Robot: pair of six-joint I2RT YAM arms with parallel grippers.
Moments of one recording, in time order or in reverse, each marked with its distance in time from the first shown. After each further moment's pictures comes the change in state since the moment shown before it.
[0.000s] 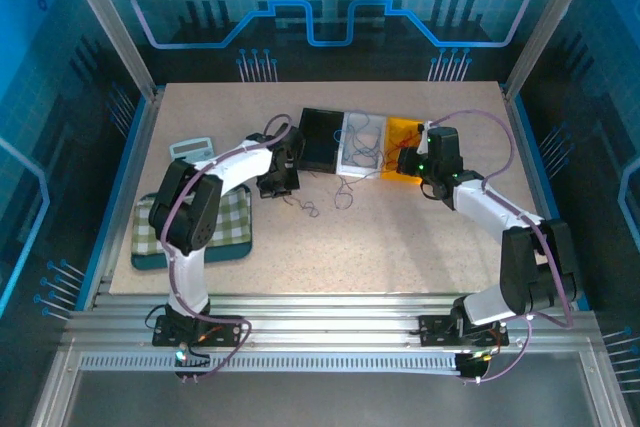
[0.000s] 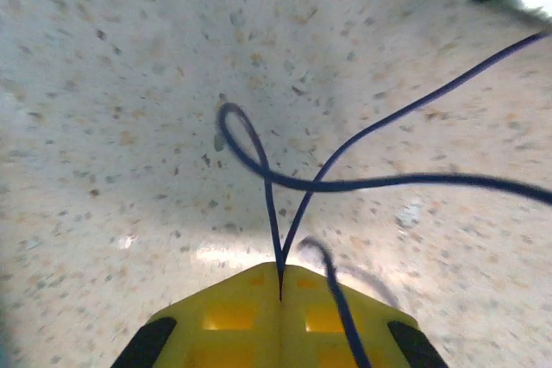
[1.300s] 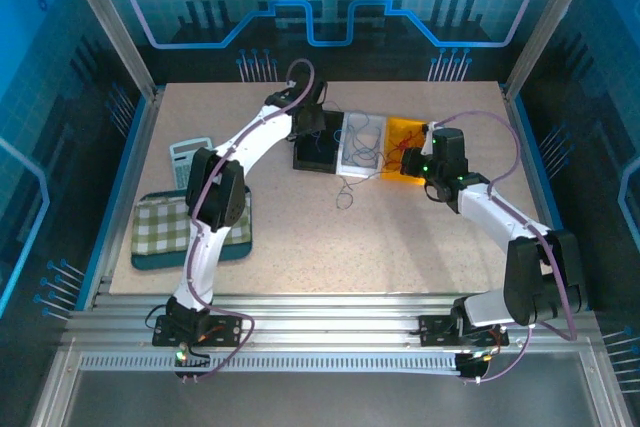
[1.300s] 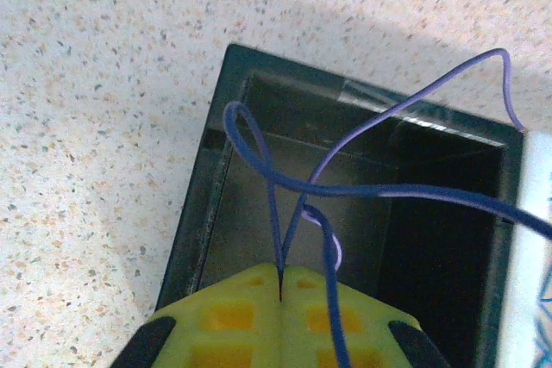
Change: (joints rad) left arm -0.002 0.358 0.673 0.096 -0.127 0.084; right arm -0.013 -0.059 -0.018 -0.027 -0.008 -0.012
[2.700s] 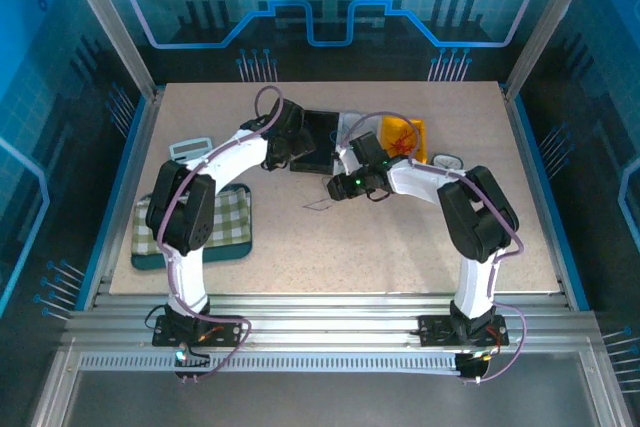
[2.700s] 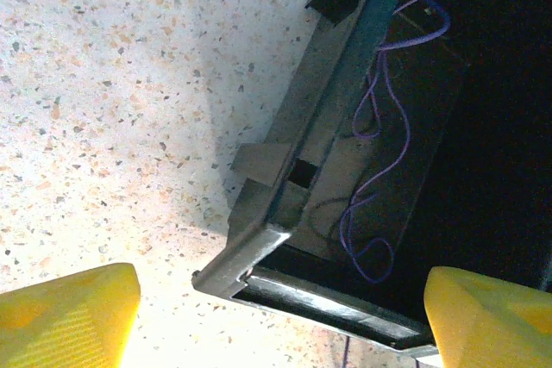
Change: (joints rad) left arm 0.030 -0.355 -0.571 0.172 0.098 -0.270; right arm 0.341 0.505 0.354 -0.233 -0.154 -0.256
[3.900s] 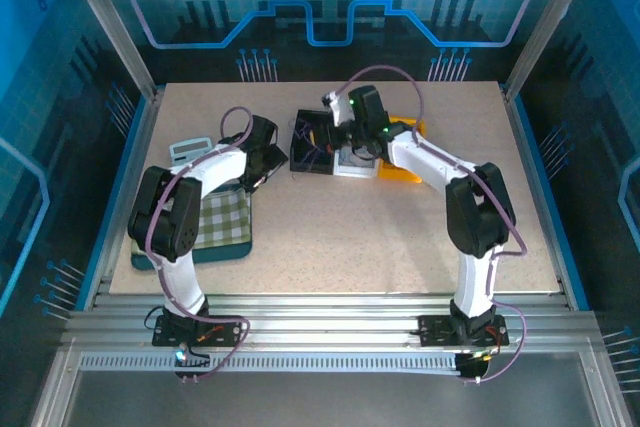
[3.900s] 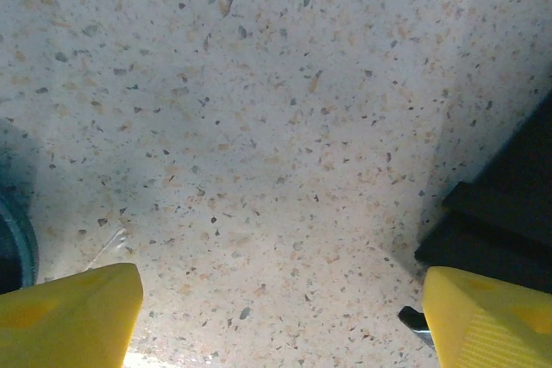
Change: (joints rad) left arm 0.114 -0.095 -0.264 0.074 -0.001 -0.230; right arm -0.040 0.053 0.366 0.100 -0.196 0.111
